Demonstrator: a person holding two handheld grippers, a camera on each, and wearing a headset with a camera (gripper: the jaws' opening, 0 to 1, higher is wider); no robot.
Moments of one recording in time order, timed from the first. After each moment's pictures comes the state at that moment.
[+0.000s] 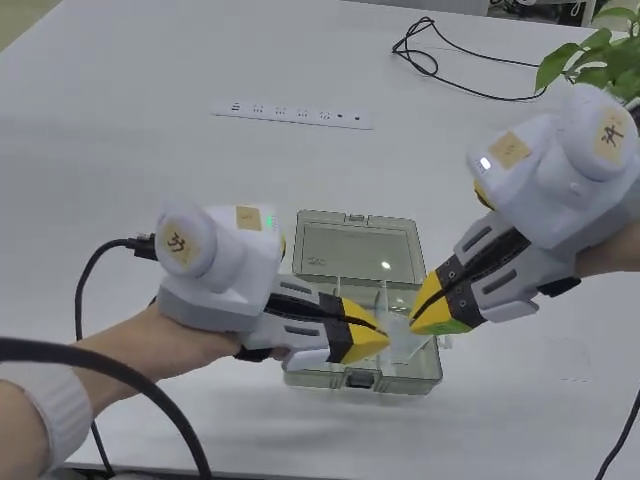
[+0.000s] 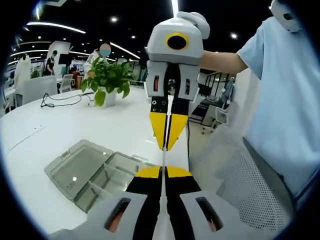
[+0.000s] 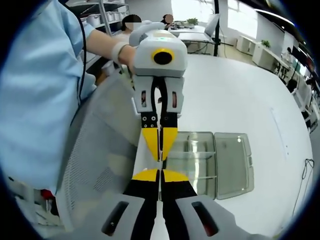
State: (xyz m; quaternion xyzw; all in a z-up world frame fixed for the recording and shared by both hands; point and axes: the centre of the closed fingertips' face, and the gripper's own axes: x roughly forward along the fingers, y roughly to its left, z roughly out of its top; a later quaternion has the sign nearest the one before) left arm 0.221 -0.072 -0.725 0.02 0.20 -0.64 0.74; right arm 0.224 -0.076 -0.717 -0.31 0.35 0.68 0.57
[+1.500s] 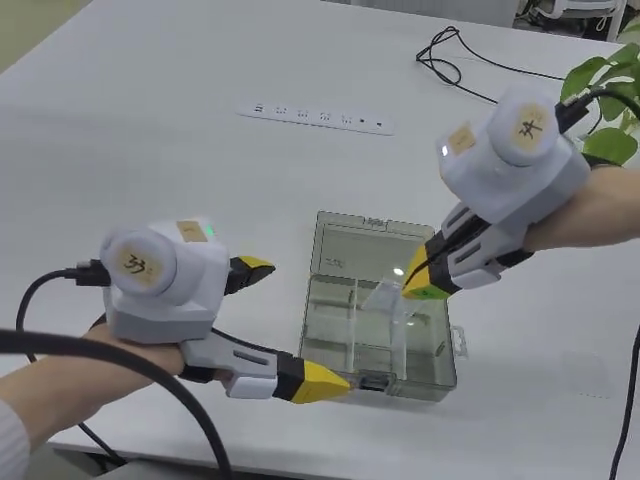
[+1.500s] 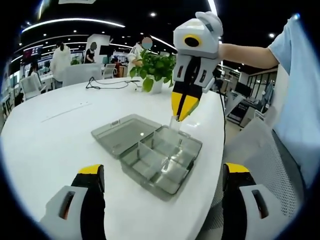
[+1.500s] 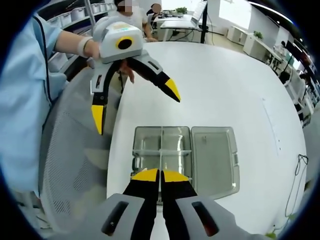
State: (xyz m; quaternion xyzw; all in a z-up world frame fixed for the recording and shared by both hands) left arm 0.248 0.006 -0.756 0.02 0.25 -0.48 0.84; right arm 0.273 -0.061 -0.744 -0.35 0.38 0.62 0.59
